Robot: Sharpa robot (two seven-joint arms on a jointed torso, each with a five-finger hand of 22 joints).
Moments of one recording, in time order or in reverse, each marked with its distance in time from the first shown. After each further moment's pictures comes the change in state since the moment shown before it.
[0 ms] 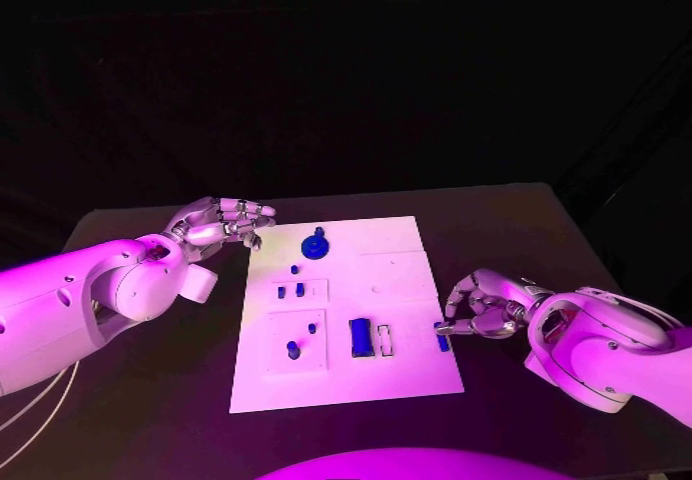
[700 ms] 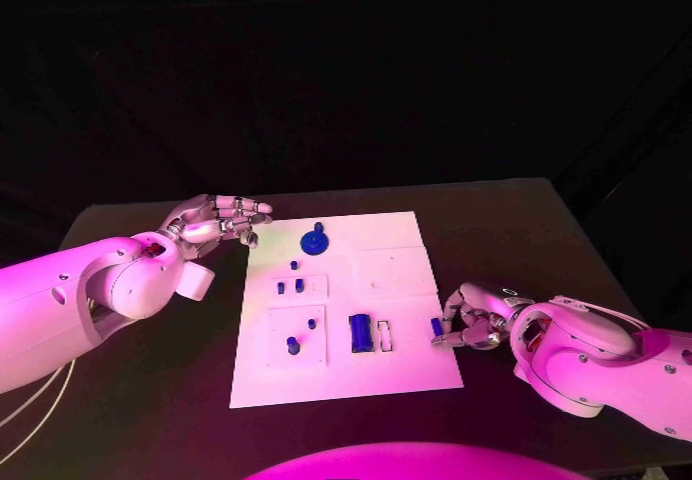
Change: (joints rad) left arm -0.001 -0.006 -0.003 0.002 0.003 0.000 -0.001; left_hand 0.000 0.000 0.000 0.000 0.000 0.000 0.000 0.000 0.000 0.000 0.000 0.000 0.000 0.000 0.000 0.000 0.000 0.000 0.000 0.000 0.000 0.000; right arm -0.054 0.071 -0.003 -0.044 -0.118 0.047 -0.108; right_hand -0.004 0.005 0.001 0.001 0.000 0.034 -0.013 0.018 0.008 0.004 -0.004 -0.004 0.000 0.000 0.000 0.000 0.000 0.000 0.000 0.000 0.003 0.001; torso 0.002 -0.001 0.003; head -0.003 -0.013
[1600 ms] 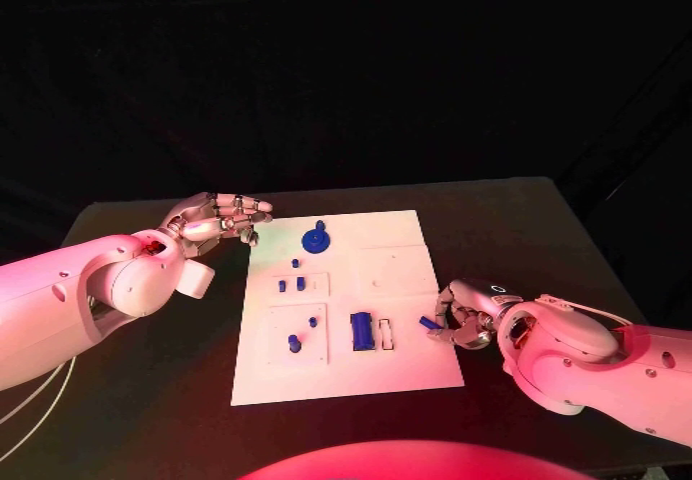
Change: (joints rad) left arm 0.000 -0.005 0.000 0.002 0.000 0.000 -0.002; left_hand 0.000 0.000 0.000 0.000 0.000 0.000 0.000 0.005 0.000 0.000 0.000 0.004 0.000 0.000 0.000 0.000 0.000 0.000 0.000 0.000 -0.004 -0.001; right arm -0.005 0.051 0.002 -0.011 -0.078 -0.005 -0.049; right_hand 0.009 -0.068 0.458 0.008 0.003 0.007 -0.005 -0.014 0.194 0.000 -0.018 -0.015 0.000 0.005 -0.017 0.000 0.001 0.000 -0.003 -0.011 -0.004 0.000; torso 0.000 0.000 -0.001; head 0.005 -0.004
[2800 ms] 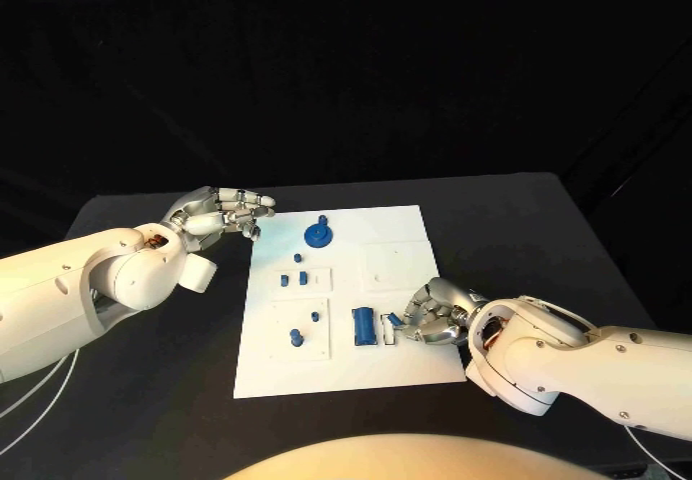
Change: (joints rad) left arm 0.000 -0.003 0.000 0.004 -0.001 0.000 -0.003; left_hand 0.000 0.000 0.000 0.000 0.000 0.000 0.000 0.000 0.000 -0.004 -0.004 0.000 0.000 0.000 0.000 0.000 0.000 0.000 0.000 0.000 0.000 0.000; right arm 0.019 0.105 -0.006 0.036 0.336 -0.132 -0.015; right_hand -0.149 -0.011 0.213 -0.183 -0.014 -0.002 -0.001 0.011 -0.184 0.000 0.000 0.000 0.000 0.000 0.000 0.004 0.000 0.000 0.004 -0.003 0.003 0.000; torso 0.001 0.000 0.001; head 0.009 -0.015
